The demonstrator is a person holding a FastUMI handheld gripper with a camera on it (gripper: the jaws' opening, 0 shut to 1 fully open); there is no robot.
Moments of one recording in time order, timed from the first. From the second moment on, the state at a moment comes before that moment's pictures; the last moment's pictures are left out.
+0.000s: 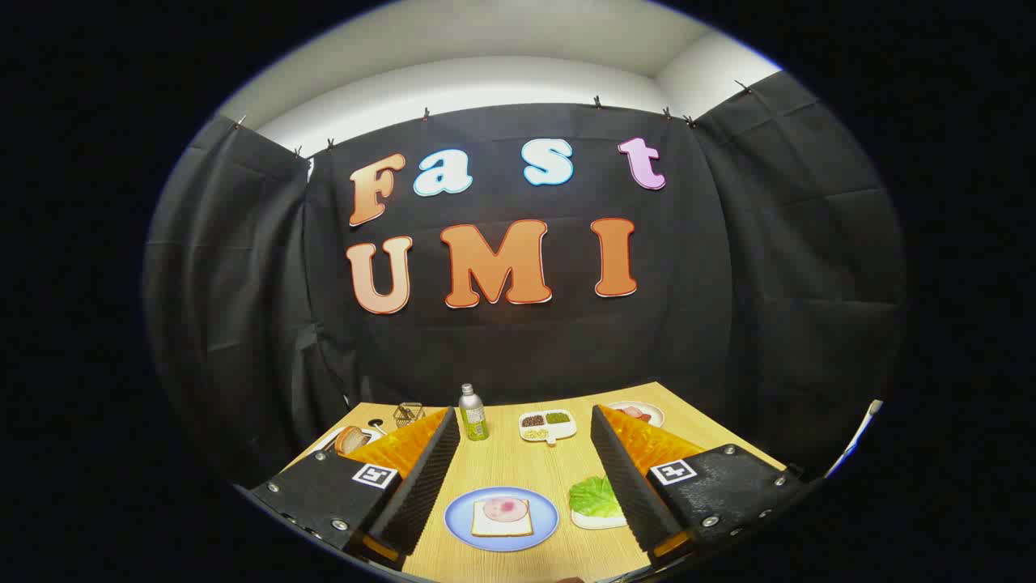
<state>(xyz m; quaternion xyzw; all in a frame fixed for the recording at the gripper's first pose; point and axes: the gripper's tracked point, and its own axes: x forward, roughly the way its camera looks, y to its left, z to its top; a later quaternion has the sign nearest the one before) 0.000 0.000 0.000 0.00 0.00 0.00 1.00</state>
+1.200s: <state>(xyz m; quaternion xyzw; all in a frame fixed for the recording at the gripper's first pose) 0.022 -0.033 -0.022 -0.01 0.01 -0.01 1.00</state>
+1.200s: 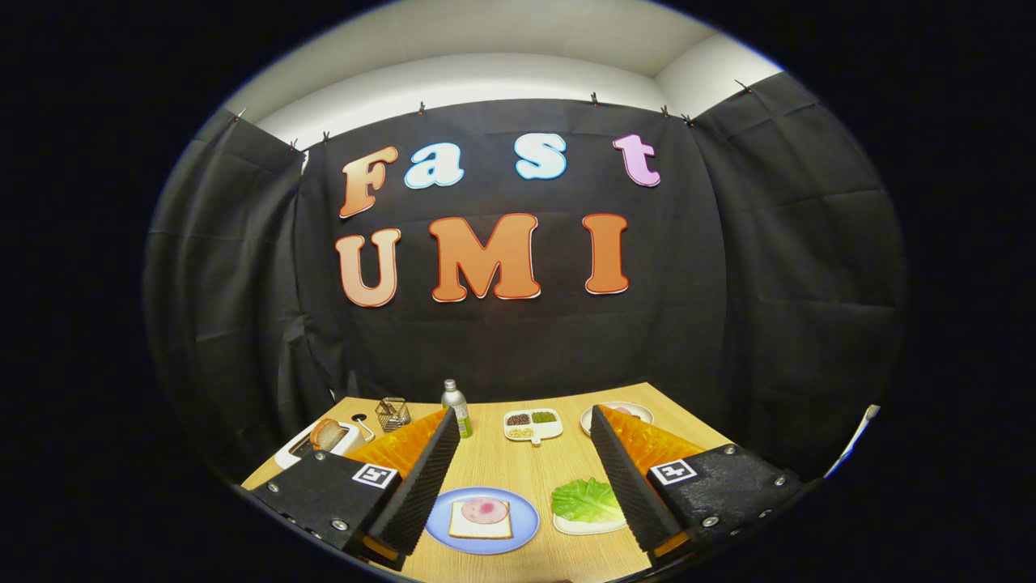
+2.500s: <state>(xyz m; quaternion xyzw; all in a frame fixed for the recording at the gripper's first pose) 0.141 -0.114 -0.229 -0.09 0.21 0.04 0.97</state>
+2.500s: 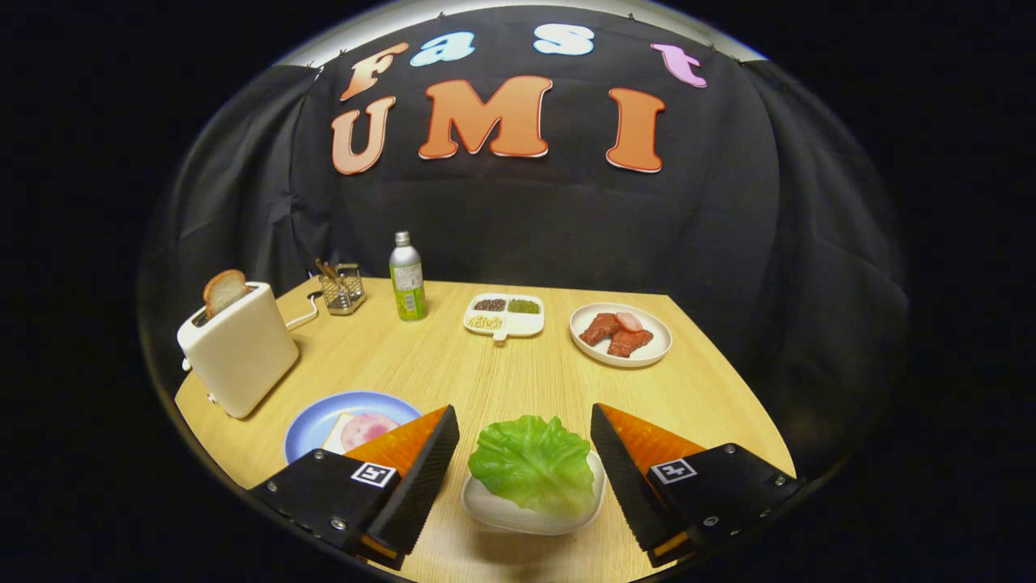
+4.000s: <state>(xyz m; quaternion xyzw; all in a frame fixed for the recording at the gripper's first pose) 0.154 -0.153 -0.349 -0.06 0.36 0.01 0.93</state>
